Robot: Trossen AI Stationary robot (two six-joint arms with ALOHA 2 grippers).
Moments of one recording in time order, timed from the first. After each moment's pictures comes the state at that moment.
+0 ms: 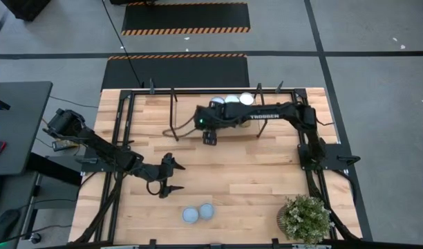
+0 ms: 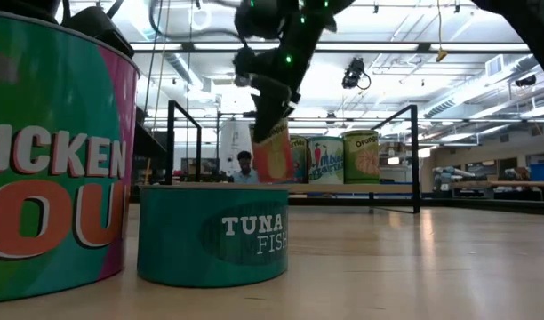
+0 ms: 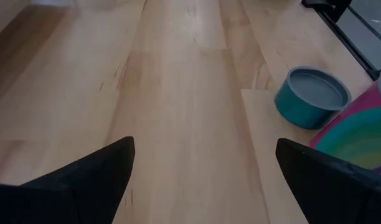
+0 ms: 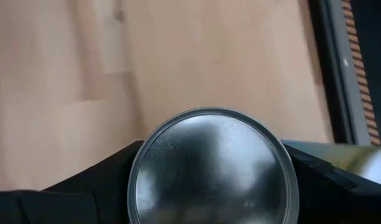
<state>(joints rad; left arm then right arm) -0.48 1.33 0.33 0.47 -0.36 -0.33 -0.14 2.05 1.80 -0.84 0.27 -0.07</state>
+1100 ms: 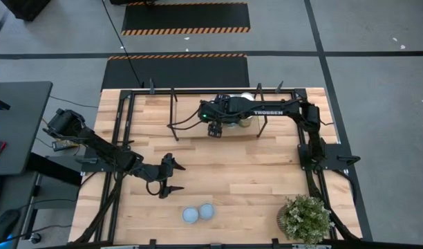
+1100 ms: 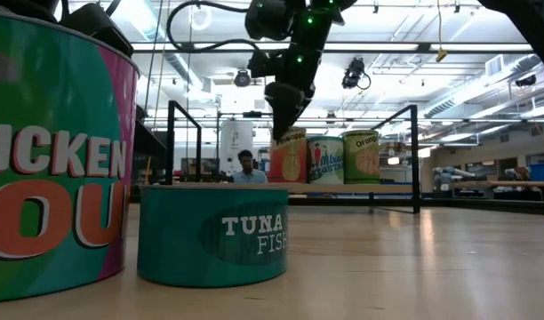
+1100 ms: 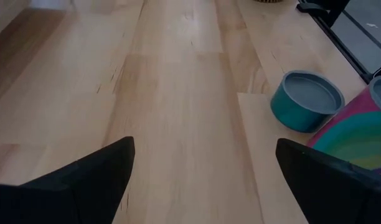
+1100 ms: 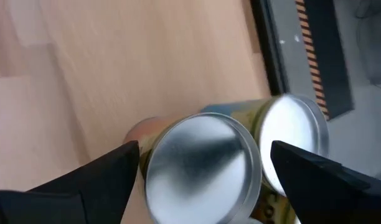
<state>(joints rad) -0.48 1.33 0.33 0.49 -0.35 -0.33 -0.17 2.01 1.79 -0.93 0.42 -0.05</state>
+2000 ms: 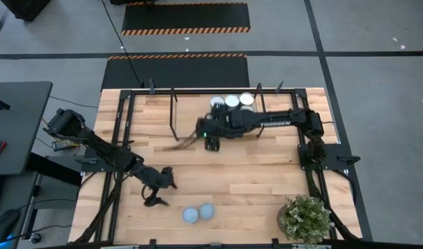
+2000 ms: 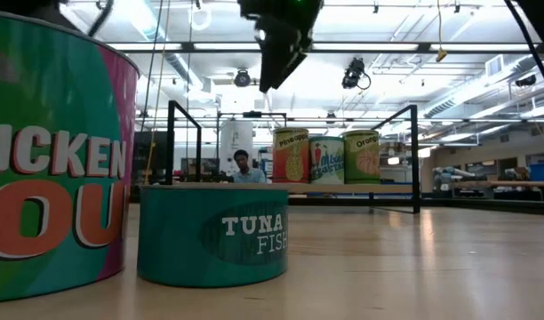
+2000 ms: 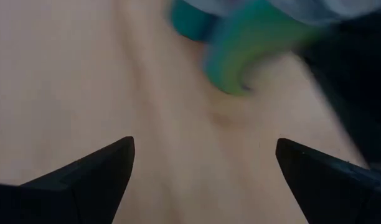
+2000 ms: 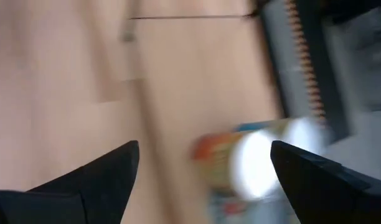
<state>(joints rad) -0.50 1.33 0.33 0.36 0.08 -0.36 0.02 2.00 1.97 -1.08 0.50 0.06</state>
